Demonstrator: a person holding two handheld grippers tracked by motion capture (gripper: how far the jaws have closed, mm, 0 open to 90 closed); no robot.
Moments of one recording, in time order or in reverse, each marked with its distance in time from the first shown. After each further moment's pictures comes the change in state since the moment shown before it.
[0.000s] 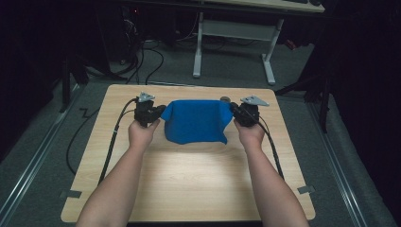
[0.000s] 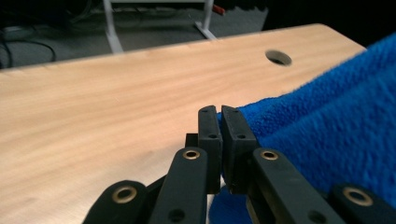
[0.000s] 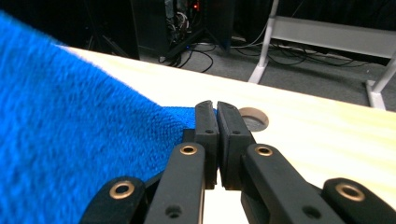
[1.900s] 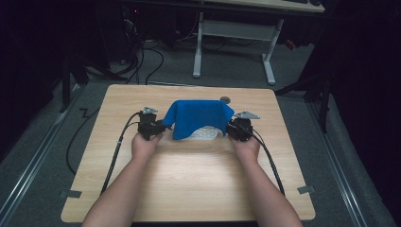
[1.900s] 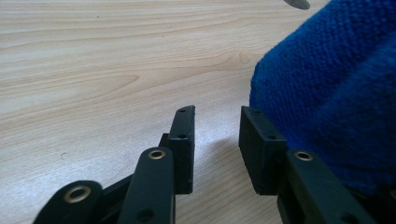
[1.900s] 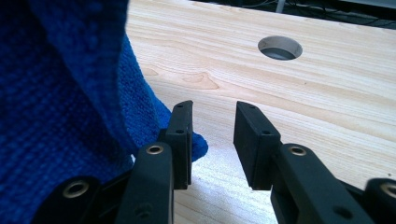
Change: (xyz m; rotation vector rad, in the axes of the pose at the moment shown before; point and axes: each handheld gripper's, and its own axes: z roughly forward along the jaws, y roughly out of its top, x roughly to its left) left arm 0.001 -0.045 0.018 0.111 -0.001 -0.077; right arm 0.011 -0.052 0.013 0.137 0.026 0.001
